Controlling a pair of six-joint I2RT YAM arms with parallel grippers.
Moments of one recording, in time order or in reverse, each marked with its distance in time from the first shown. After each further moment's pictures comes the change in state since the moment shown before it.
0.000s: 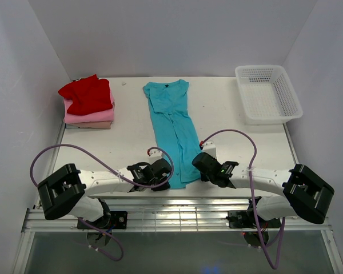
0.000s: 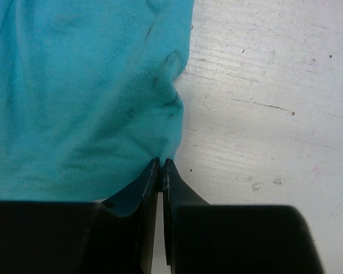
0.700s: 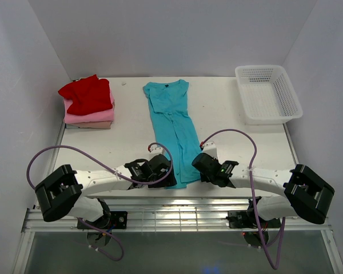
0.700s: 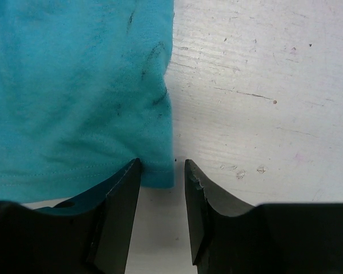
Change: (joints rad) left arm 0.051 -0.024 0.026 -0.008 0.047 0.095; right arm 0.009 -0.005 0.019 -0.083 0.027 0.000
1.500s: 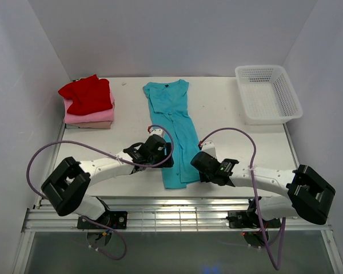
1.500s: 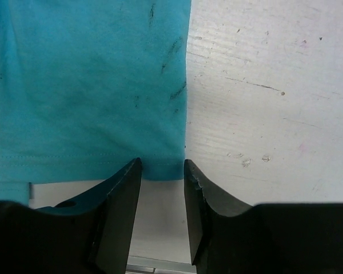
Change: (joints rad) left arm 0.224 0.140 0.147 0.094 -0.001 0.325; right arm 0.017 -0.001 0.053 -0.082 -0.042 0.003
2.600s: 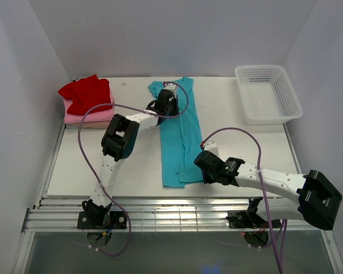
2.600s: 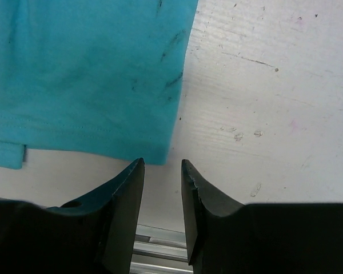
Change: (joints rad) left arm 0.297 0.900 0.946 0.306 0.120 0.341; right arm -0.009 -0.092 0.031 -0.129 -0.051 -0.011
